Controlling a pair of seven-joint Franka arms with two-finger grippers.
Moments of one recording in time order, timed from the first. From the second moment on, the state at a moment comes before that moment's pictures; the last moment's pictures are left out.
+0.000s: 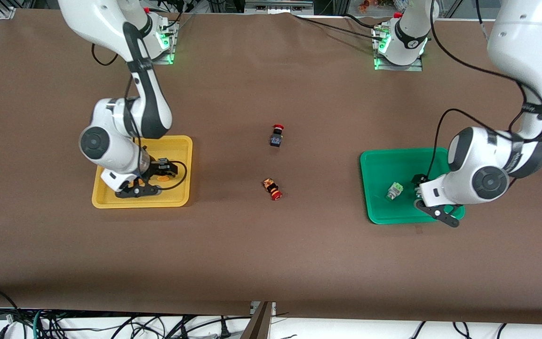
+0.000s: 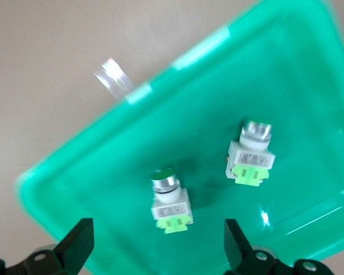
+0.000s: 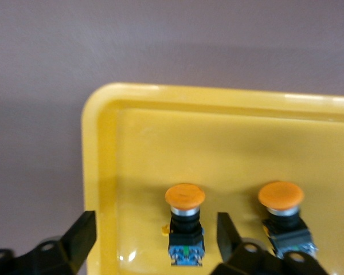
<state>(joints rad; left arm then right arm) 0.15 0.54 -0.25 -1.65 0.27 2.02 0.32 0.73 0.47 -0.53 -1.90 0.37 2.23 -0.10</state>
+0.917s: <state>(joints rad) 0.15 0.30 -0.30 -1.34 0.09 1.54 -0.06 0.65 -0.05 -0.46 -1.84 0.05 1.74 0.03</state>
